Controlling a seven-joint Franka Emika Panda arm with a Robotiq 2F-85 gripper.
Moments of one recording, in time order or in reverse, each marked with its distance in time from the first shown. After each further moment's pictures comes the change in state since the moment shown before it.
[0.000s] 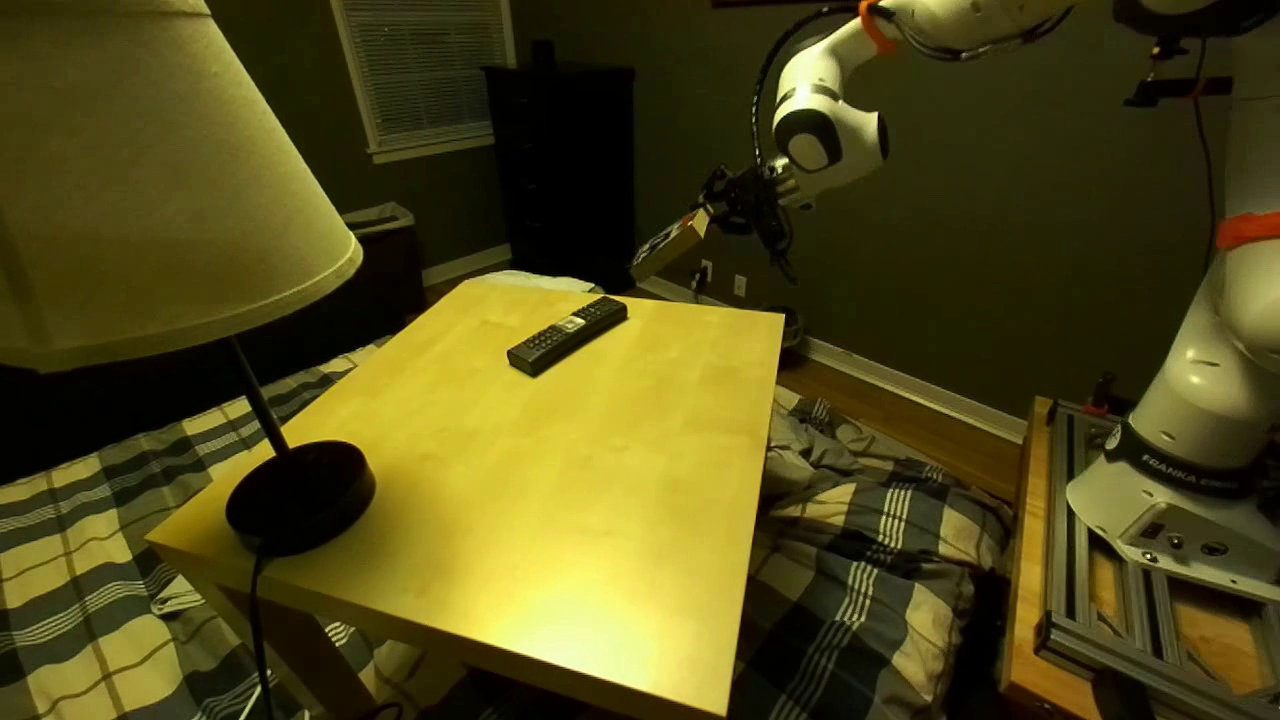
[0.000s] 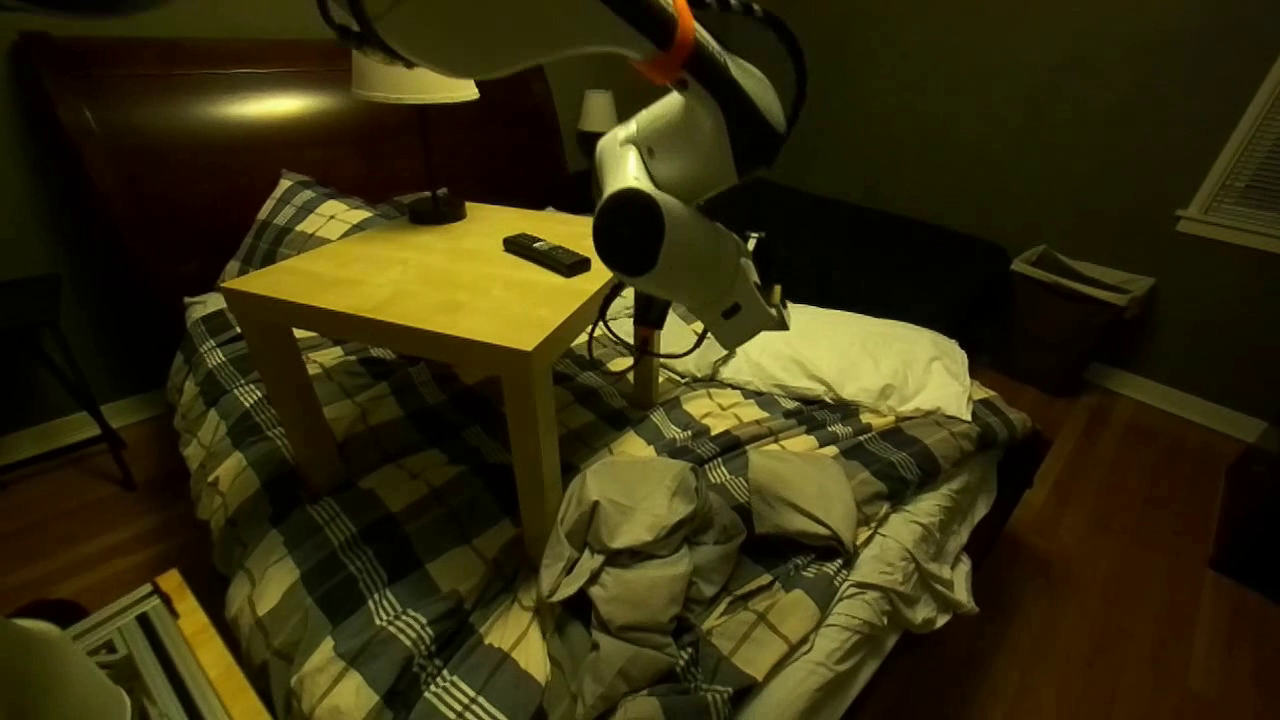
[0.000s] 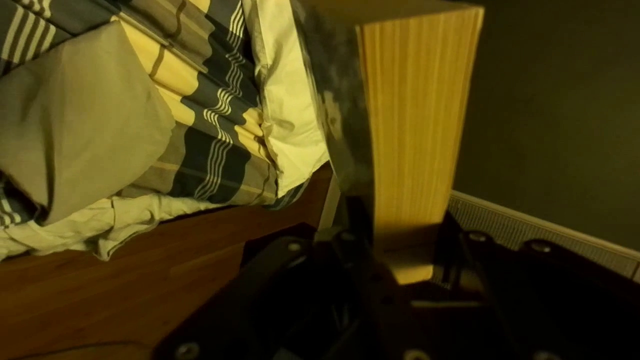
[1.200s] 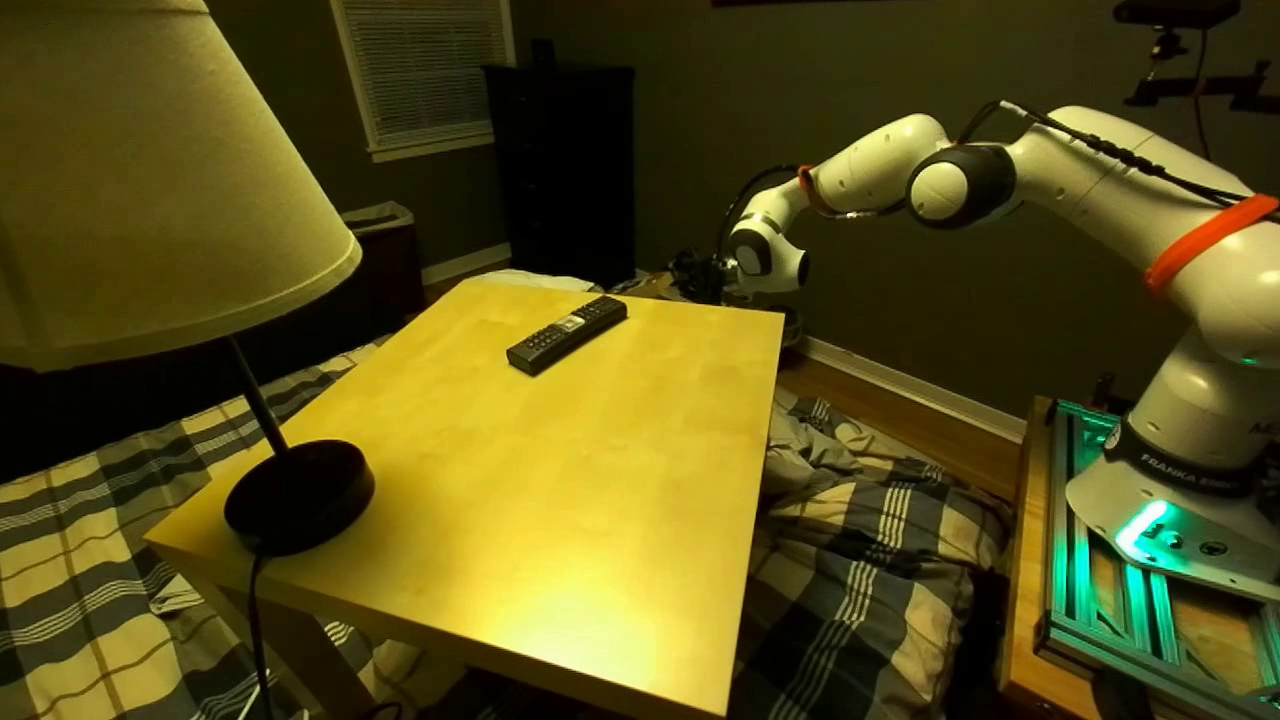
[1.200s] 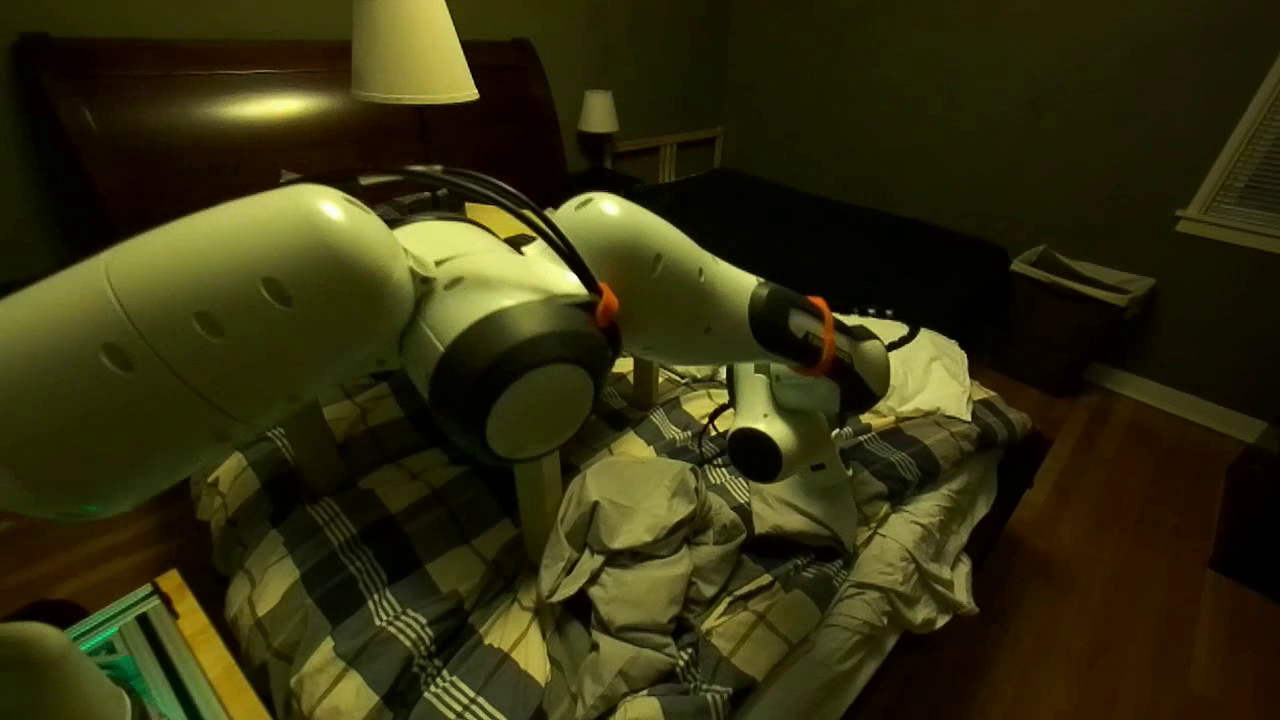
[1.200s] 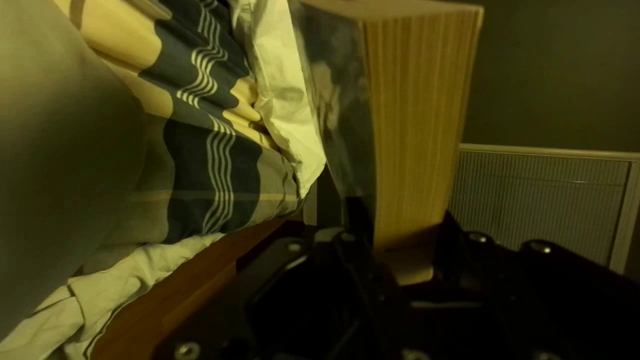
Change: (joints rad) arm -0.296 0.840 0.193 0.824 0.085 -0.219 -0.061
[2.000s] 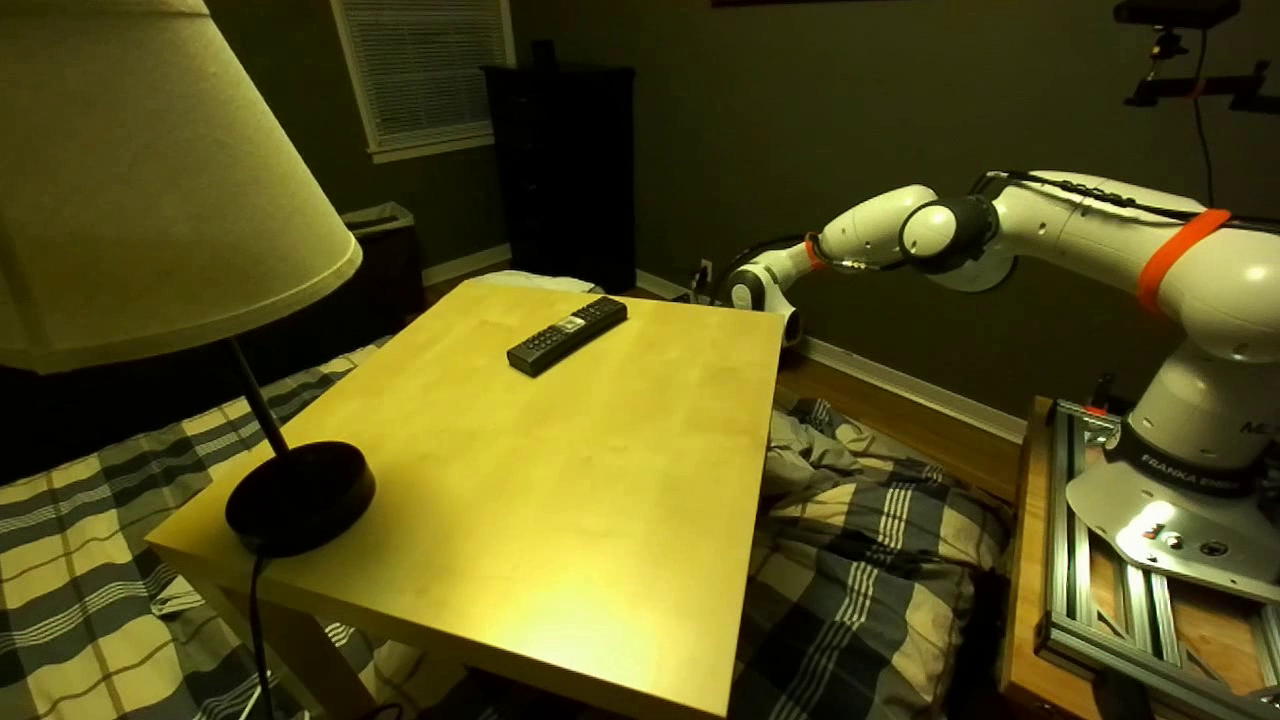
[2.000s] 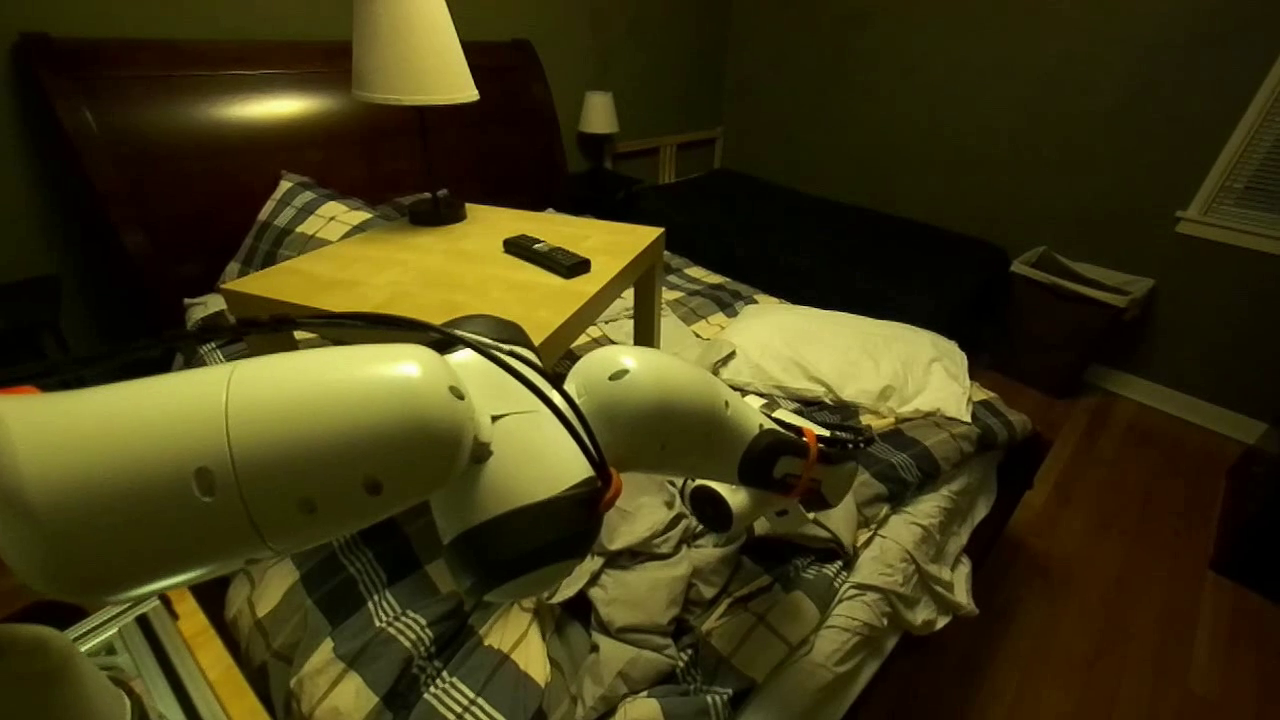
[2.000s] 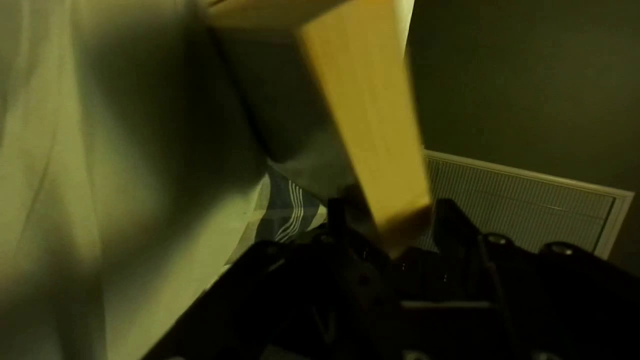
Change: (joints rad) arm -0.144 0.316 0.365 0.239 -0.001 0.040 -0.553
